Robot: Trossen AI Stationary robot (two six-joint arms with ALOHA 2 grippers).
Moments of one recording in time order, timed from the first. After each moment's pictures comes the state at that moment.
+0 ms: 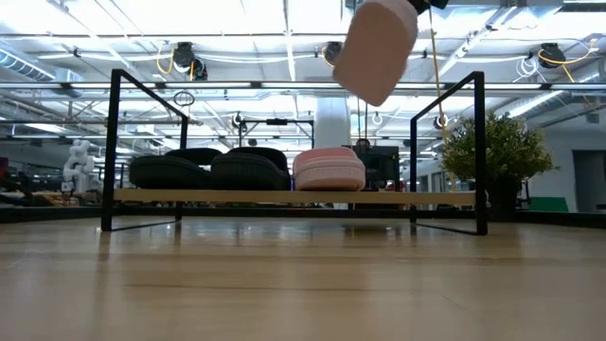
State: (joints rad) left arm -0.39 1.10 1.46 -0.69 -1.02 -0.05; right arm 0.08 1.53 1.67 -1.25 0.60 0.57
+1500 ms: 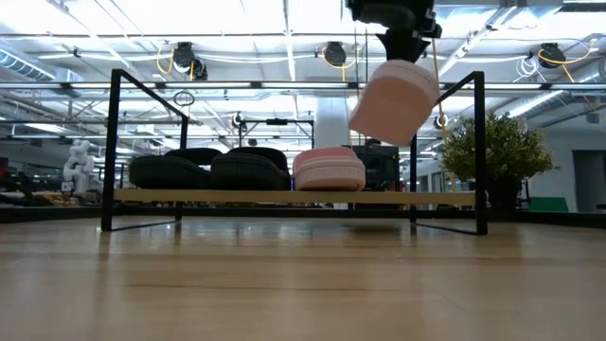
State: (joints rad) left arm -0.39 1.10 1.46 -0.69 -1.02 -0.03; right arm 0.04 1.69 1.64 -1.40 0.52 0.59
